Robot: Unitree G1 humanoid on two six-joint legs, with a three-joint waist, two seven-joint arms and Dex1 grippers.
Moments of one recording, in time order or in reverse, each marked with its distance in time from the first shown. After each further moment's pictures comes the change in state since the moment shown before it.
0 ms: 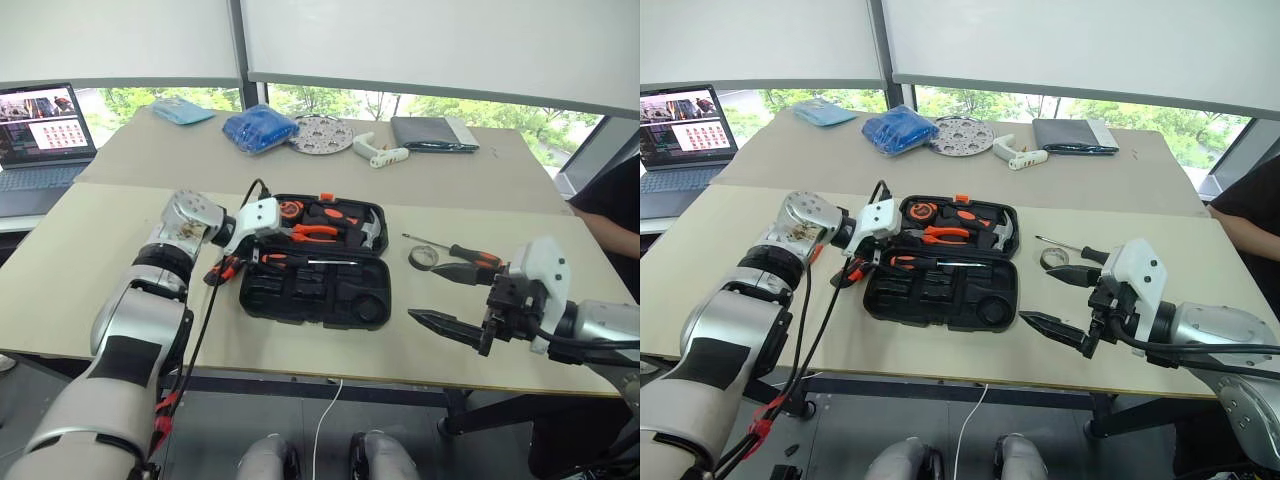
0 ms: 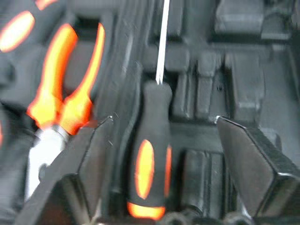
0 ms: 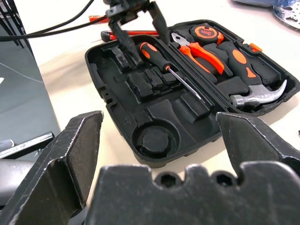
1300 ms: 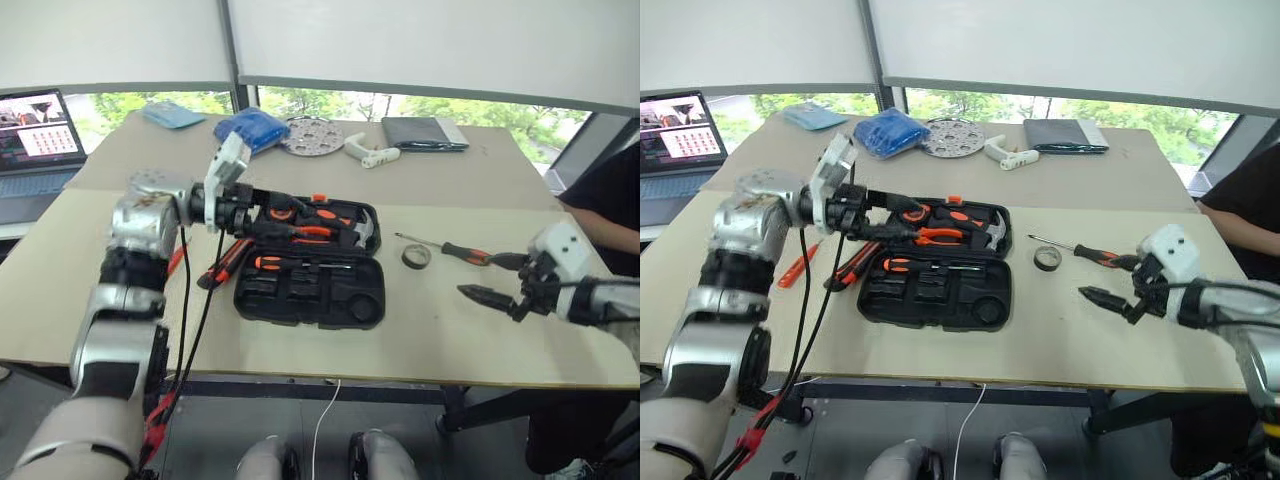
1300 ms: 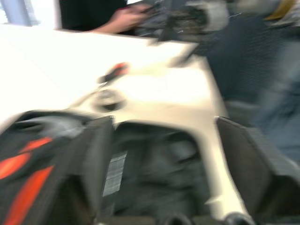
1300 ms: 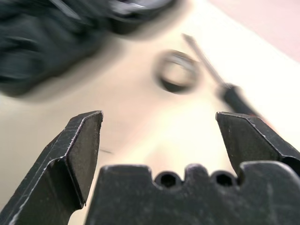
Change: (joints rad) left arm 0.293 0.082 0.201 -0.872 -0.458 0.827 -0.175; right arm -0.279 -0.107 0.177 0.627 -0.393 -0.141 0.104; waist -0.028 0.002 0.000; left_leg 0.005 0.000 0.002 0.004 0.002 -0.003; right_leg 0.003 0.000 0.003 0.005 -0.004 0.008
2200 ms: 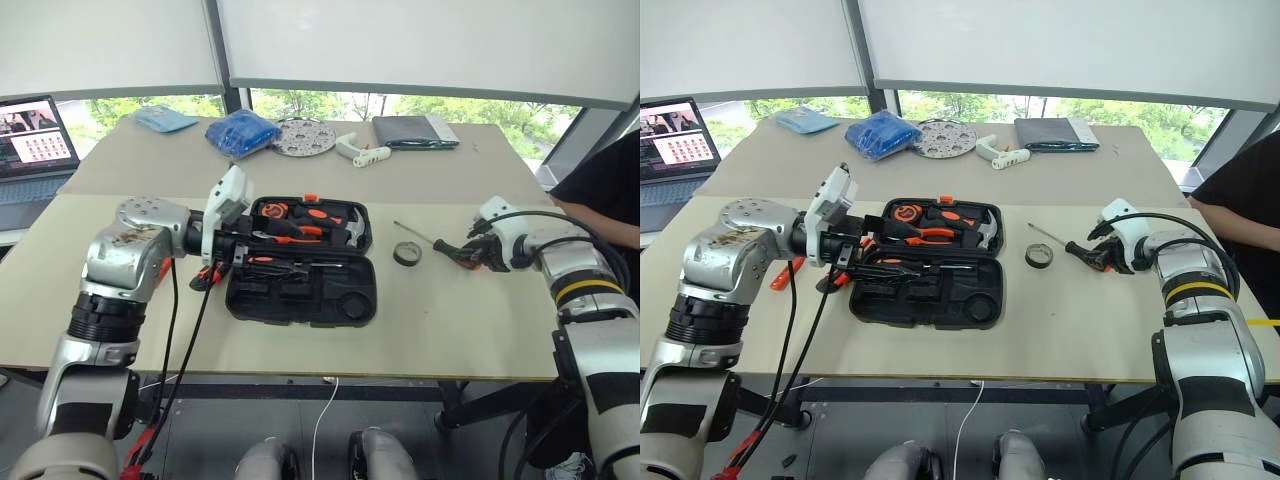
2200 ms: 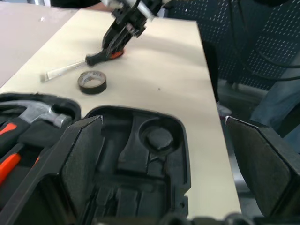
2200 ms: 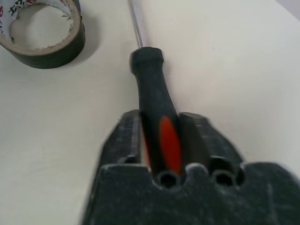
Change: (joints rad) left arm 0.167 0.159 -0.024 -0.281 -0.067 0.062 0.170; right arm -0.739 0.293 0.315 1.244 -0.490 -0.492 0.068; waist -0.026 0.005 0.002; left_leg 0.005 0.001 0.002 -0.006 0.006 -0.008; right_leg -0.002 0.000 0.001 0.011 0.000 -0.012
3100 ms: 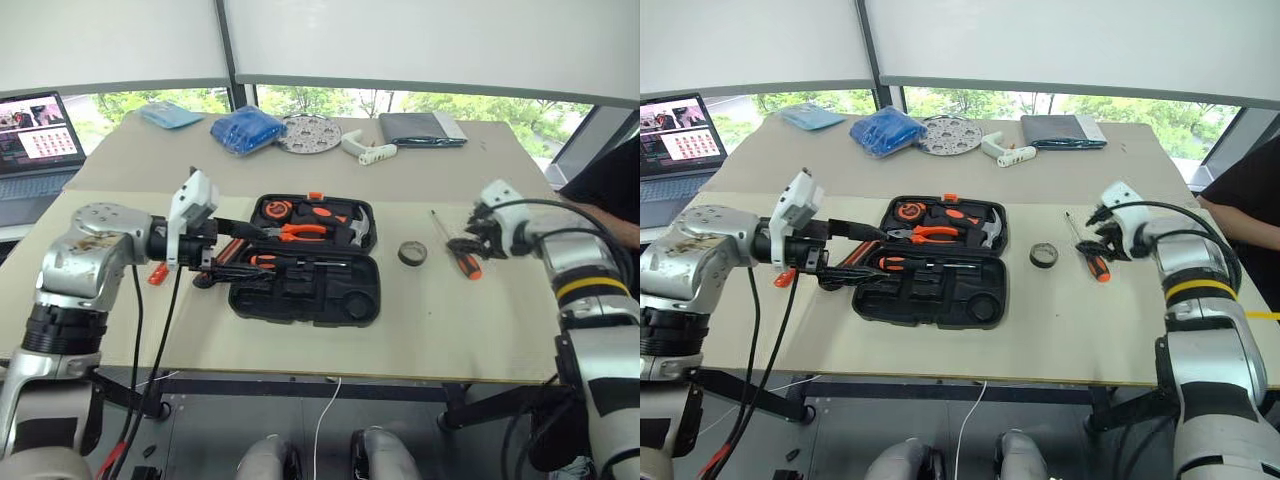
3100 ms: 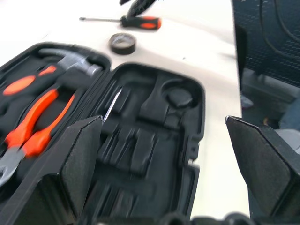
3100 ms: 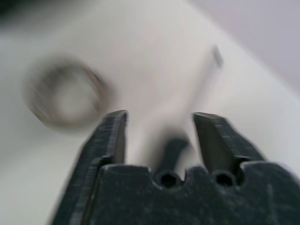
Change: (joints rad) left arm 0.016 0.081 0.025 -0.001 -0.028 0.000 0.019; right arm 0.082 -0.017 -0.057 -0.219 -0.001 0.199 -0.044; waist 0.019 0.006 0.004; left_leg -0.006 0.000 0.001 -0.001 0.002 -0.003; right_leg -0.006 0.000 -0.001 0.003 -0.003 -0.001
